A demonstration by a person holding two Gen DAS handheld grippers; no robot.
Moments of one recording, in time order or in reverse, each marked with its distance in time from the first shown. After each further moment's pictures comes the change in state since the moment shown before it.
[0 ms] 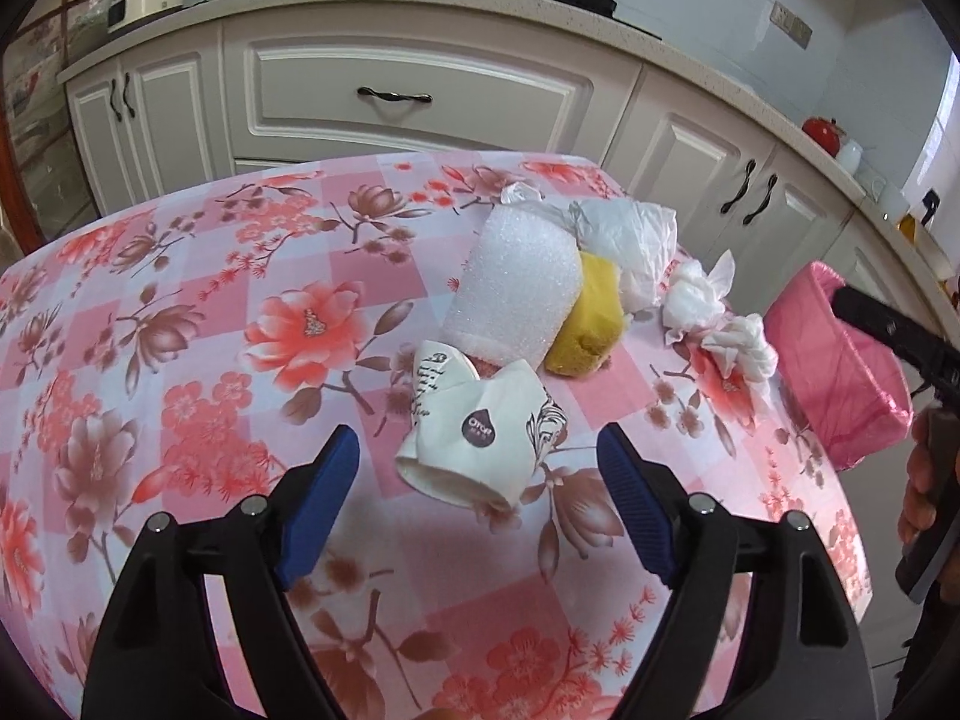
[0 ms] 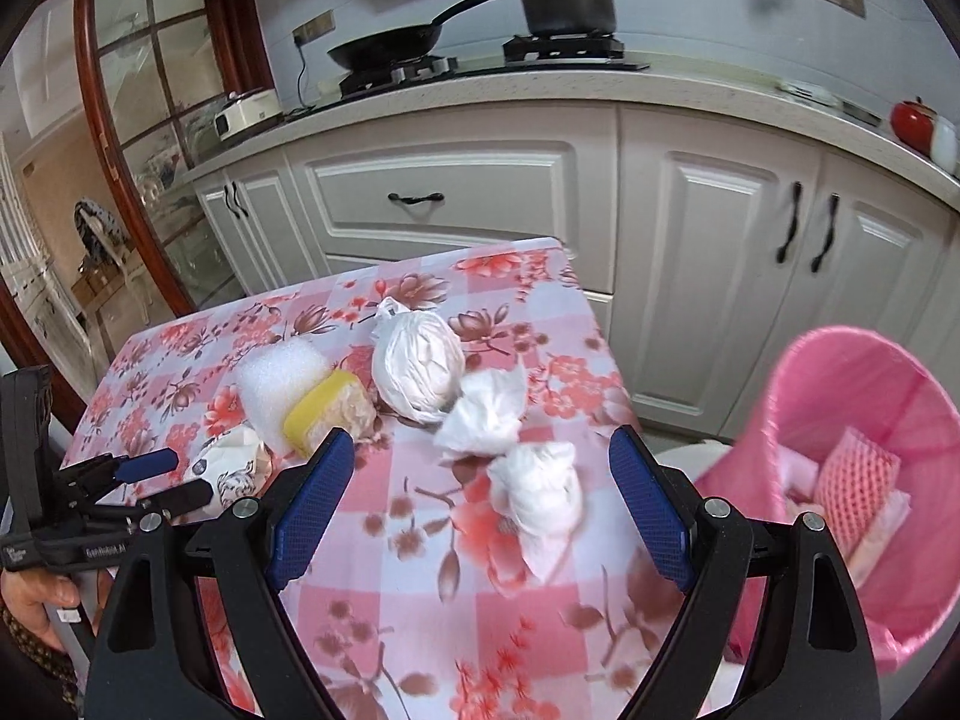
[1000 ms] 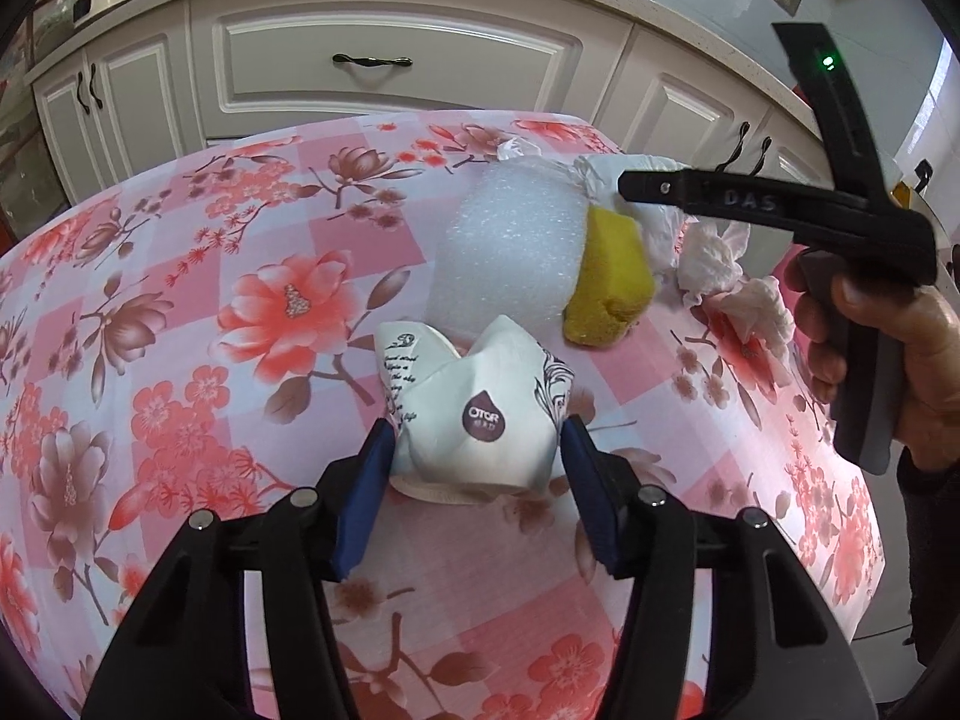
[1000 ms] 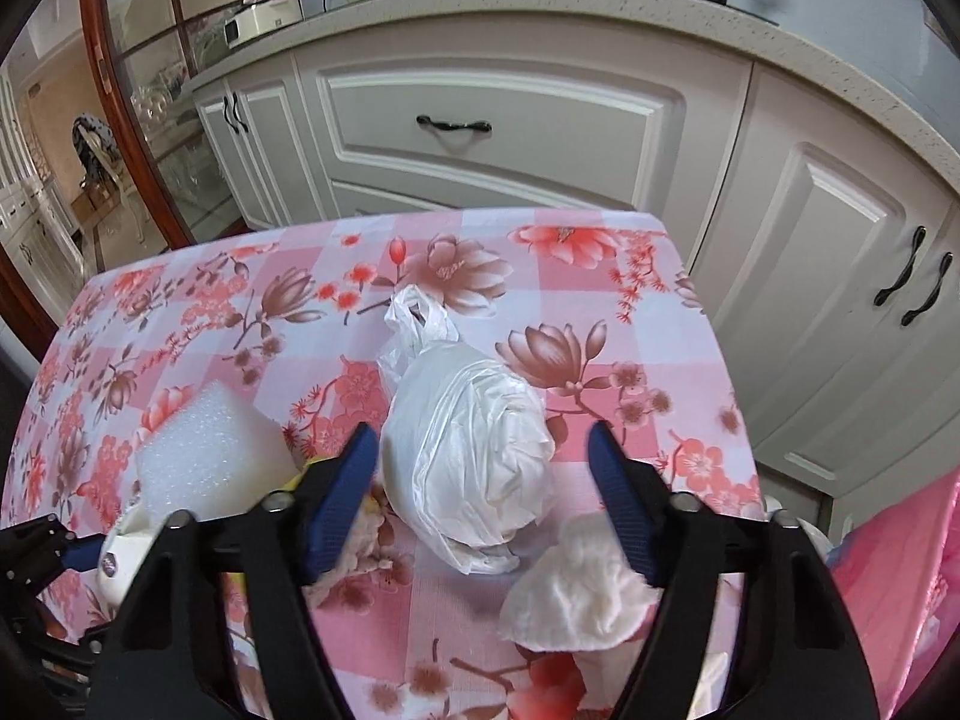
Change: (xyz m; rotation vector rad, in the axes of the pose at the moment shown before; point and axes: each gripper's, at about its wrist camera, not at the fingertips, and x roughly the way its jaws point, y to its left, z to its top) left arm 0.023 0.015 -0.003 0.029 0.069 -0.048; right arm 0.143 0.050 0.049 -0.128 0.178 -0.006
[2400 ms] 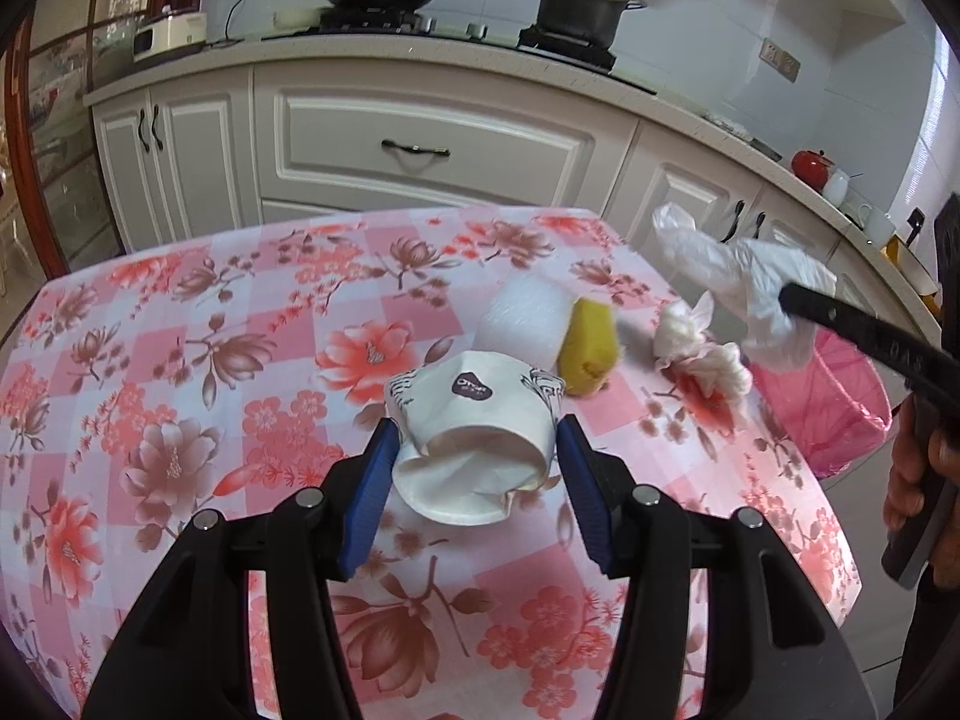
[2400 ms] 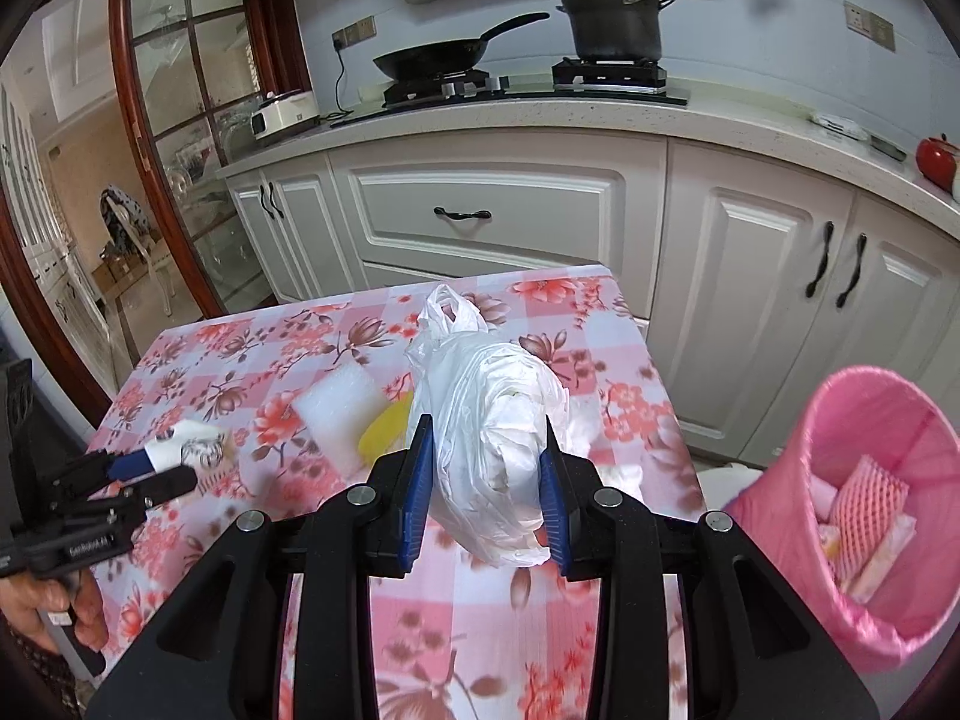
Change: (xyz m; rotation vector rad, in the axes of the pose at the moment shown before) left arm -0.091 -0.005 -0.013 -0.035 -0.192 0.060; right arm -0.161 -0.005 -0.074 0.080 -0.219 0.044
